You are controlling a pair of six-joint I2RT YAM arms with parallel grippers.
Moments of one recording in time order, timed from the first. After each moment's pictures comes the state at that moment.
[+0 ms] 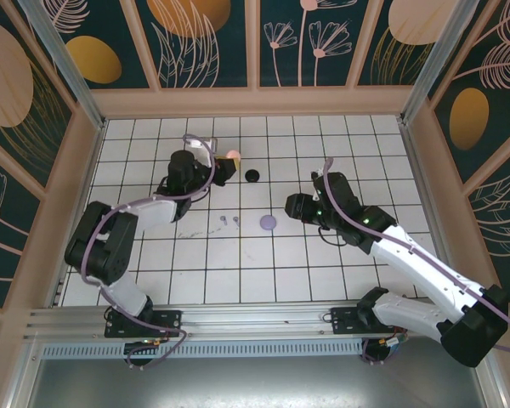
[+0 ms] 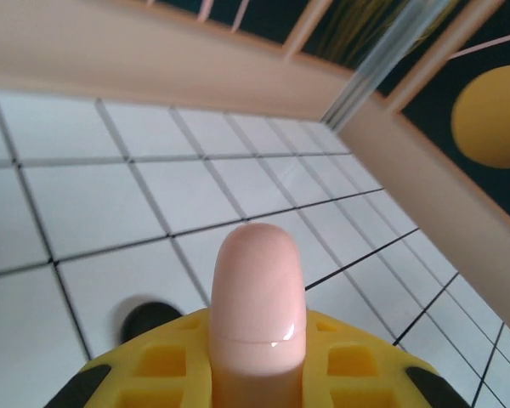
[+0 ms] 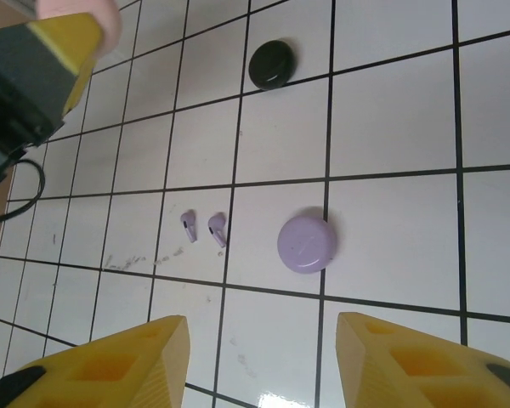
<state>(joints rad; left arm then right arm) -0.37 1.73 0.88 0.57 0.43 -0.49 0.69 1.04 0.88 -0.54 -0.02 0.73</state>
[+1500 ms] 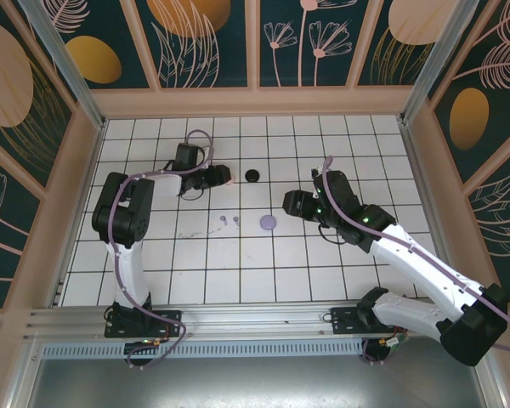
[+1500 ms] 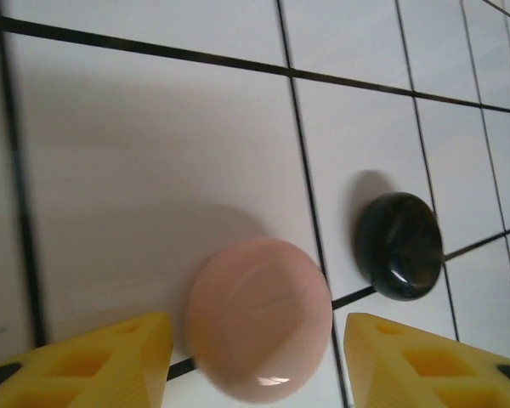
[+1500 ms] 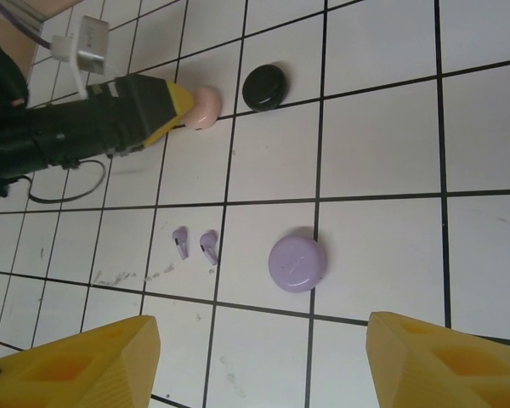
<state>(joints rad) -0.25 2.03 1.17 0.06 0.44 -0.48 0.69 1.05 0.90 -0.54 0.03 0.70</state>
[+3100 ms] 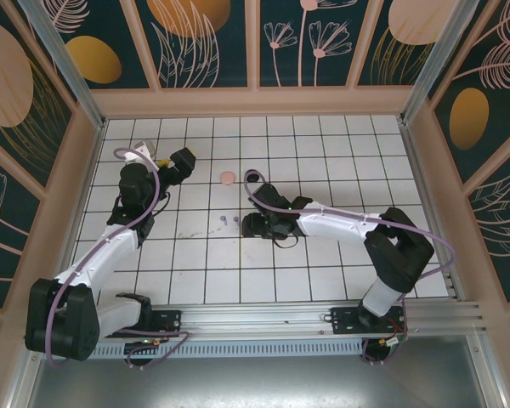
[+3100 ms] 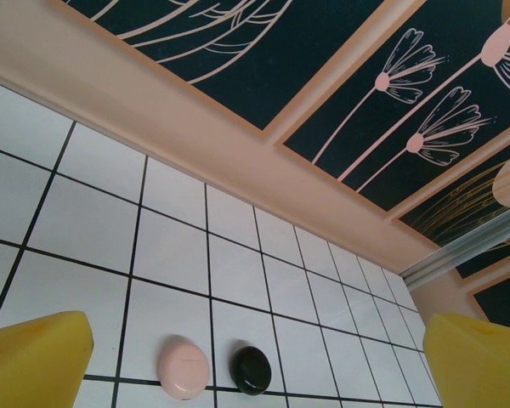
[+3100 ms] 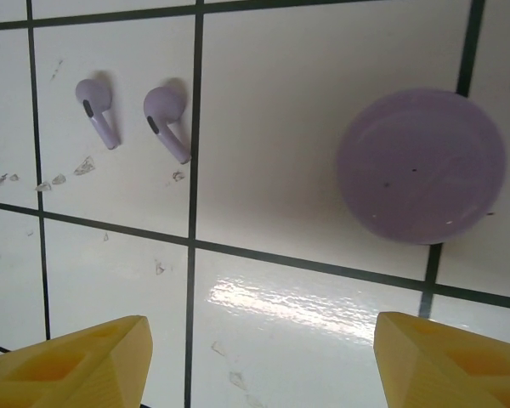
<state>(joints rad) -0.20 1.17 0.65 0.36 0.14 -0.71 0.89 1.66 1.03 -0.45 -0.05 0.82</state>
